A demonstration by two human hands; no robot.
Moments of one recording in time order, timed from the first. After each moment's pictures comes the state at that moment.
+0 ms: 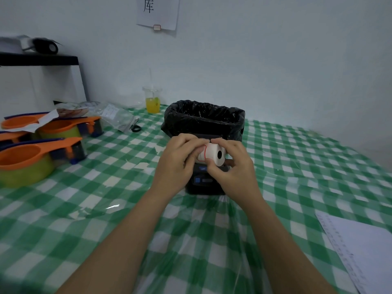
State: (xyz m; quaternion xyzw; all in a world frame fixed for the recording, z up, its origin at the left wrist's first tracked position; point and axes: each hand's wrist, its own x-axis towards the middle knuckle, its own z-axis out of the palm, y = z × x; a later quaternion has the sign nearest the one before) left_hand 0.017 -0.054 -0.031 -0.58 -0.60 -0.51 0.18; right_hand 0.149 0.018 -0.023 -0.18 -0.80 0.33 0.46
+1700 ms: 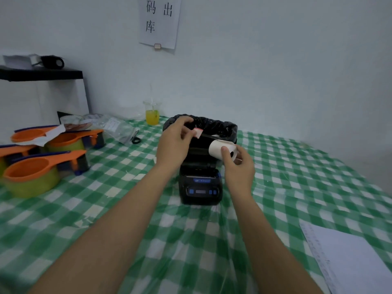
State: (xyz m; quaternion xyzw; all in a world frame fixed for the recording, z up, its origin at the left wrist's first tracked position) left_hand 0.004 -0.025 0.033 -0.45 -0.67 -0.59 0.07; right_hand 0.144 0.036 0.001 -0.37 -0.61 0.44 0.54
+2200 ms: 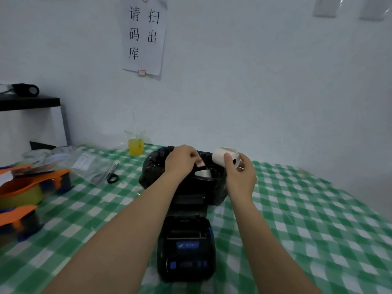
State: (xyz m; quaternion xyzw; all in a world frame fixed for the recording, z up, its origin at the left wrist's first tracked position) left_hand -0.054 0.127 0.055 -0.49 -0.78 -0.40 0.02; right_hand 0.097 0.153 0.044 -0.39 -0.57 0.44 0.58
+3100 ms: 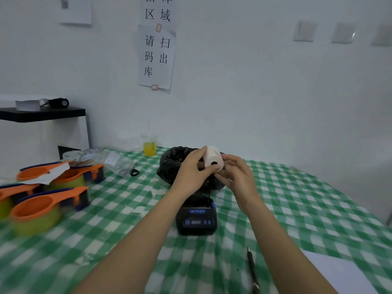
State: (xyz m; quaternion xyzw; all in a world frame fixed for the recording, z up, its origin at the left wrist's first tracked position) left_hand 0.047 -0.020 0.070 -0.52 -0.61 -0.58 -0.11; right_hand 0.171 0.040 0.070 -0.19 -0.62 0.60 0.46
